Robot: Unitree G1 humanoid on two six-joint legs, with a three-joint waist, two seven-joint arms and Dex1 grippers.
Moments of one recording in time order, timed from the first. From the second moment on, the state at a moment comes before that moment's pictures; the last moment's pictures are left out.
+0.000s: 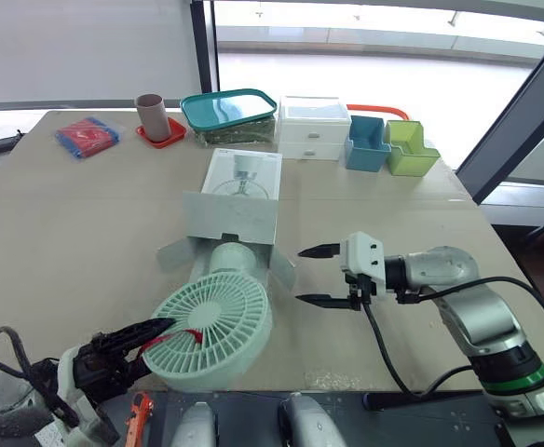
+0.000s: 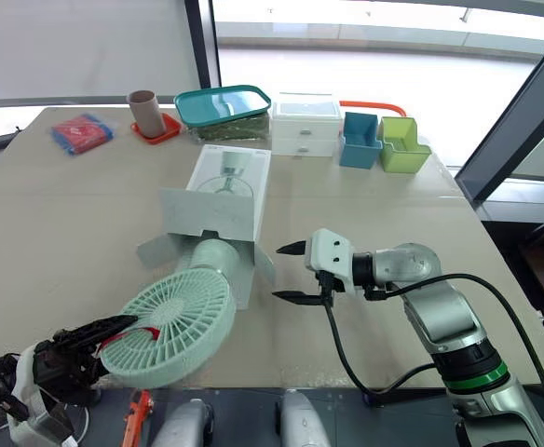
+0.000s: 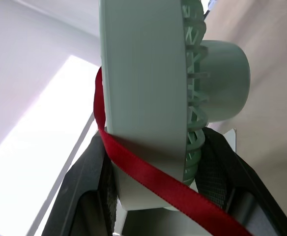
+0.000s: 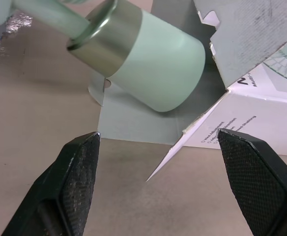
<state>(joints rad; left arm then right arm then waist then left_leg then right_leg) 0.20 1.27 -0.29 -0.06 0.60 -1.12 0.64 -0.41 -0.72 0.18 -0.21 0.27 0.22 1.12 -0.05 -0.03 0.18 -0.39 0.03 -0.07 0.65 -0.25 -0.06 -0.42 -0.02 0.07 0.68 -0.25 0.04</state>
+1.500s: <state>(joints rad) 0.48 1.11 0.25 -0.68 -0.72 -0.43 -0.32 -0.54 -0.65 0.21 -0.08 0.28 0.14 1.26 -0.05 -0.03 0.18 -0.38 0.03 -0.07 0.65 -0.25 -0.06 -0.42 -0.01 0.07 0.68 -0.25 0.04</state>
